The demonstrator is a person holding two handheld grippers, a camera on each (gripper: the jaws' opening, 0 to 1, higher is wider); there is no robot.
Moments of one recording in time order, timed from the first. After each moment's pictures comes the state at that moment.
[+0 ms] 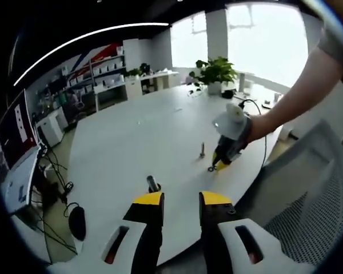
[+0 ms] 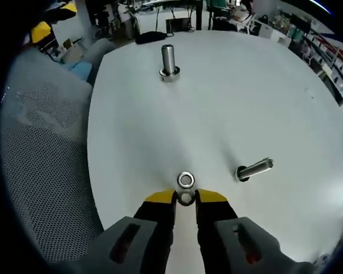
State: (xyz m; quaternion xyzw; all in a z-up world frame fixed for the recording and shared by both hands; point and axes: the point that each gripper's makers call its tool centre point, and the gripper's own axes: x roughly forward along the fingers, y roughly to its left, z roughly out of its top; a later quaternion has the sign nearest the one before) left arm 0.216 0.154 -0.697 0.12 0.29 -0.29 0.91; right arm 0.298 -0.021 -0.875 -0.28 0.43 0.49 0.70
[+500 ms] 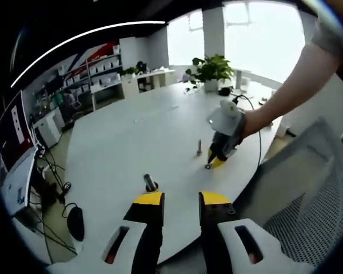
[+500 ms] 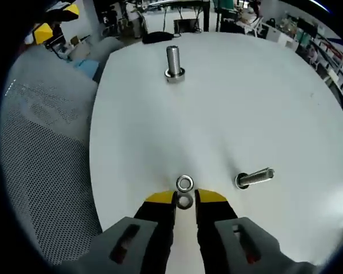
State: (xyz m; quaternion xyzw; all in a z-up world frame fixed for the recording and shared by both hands) left arm 0.214 0.151 -0.700 0.12 0.29 -0.30 0.90; right arm 0.300 -0.018 -0.877 -0.31 0.43 0.52 0.67
